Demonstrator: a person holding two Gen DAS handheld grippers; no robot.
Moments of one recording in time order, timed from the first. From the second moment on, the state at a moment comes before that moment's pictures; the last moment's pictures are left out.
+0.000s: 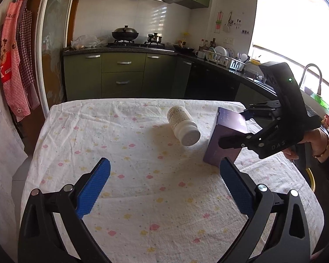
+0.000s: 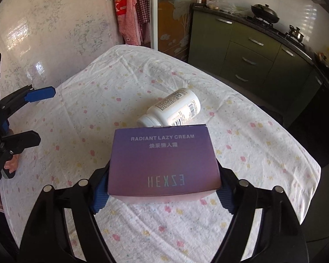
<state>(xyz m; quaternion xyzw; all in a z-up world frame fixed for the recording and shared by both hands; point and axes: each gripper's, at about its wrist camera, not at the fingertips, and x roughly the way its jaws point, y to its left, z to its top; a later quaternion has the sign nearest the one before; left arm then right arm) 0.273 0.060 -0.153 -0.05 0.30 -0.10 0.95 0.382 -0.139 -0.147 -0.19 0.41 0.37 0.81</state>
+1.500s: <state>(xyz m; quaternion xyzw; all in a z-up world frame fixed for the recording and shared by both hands) 0.271 0.038 -0.160 0.01 0.30 -0.10 0.95 0.267 -0.514 -0.175 0.03 0.50 -0.08 0.86</state>
